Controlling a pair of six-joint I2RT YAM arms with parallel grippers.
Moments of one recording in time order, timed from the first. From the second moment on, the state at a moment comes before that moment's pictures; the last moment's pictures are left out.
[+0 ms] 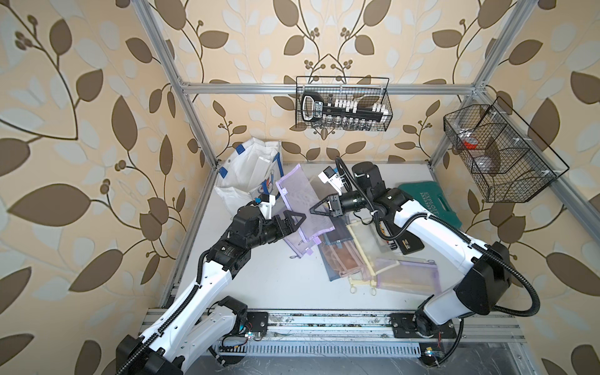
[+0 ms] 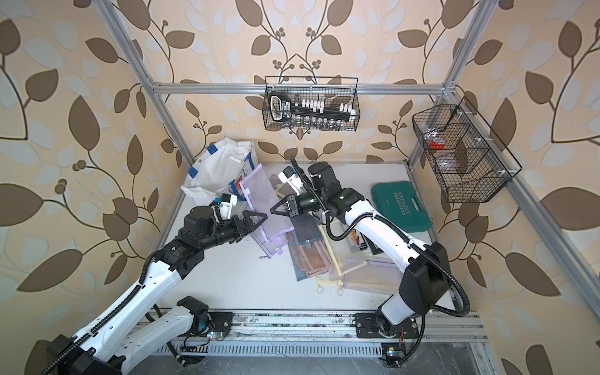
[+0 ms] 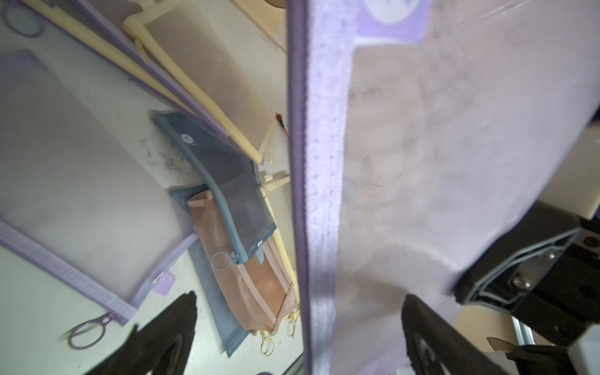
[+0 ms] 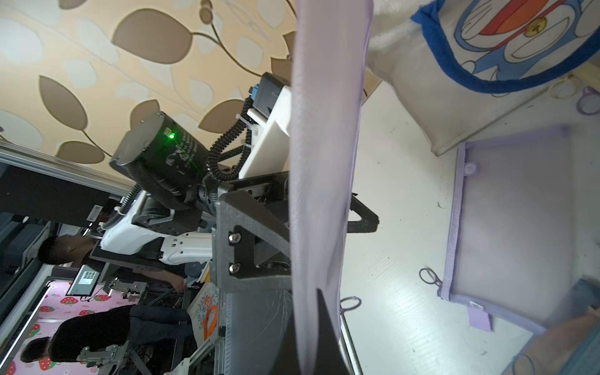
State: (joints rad) left arm -0.38 0.87 0.71 -0.20 0.48 -0.91; right arm 0.61 1.55 1.39 -0.36 -0.88 0.50
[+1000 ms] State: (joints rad) left arm -0.38 0.86 0.91 -0.30 0.40 -0.81; right arm 0.51 1.49 1.35 -0.39 -0.85 0.57
